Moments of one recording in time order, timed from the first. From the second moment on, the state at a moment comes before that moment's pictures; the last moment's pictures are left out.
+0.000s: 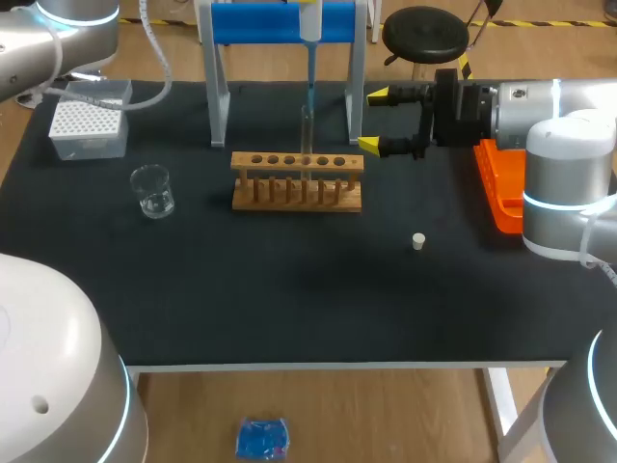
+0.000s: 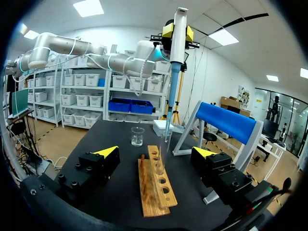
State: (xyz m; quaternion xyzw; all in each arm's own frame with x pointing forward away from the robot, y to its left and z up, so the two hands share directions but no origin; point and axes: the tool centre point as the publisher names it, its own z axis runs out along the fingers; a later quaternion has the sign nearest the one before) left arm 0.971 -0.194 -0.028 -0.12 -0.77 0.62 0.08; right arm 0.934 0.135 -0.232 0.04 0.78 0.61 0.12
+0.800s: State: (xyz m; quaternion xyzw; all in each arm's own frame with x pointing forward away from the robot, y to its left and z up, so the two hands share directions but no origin) left arm 0.974 -0.189 -0.037 -0.11 -0.77 0.62 0.07; right arm 0.934 0.135 -0.232 0.04 0.78 0.61 0.12
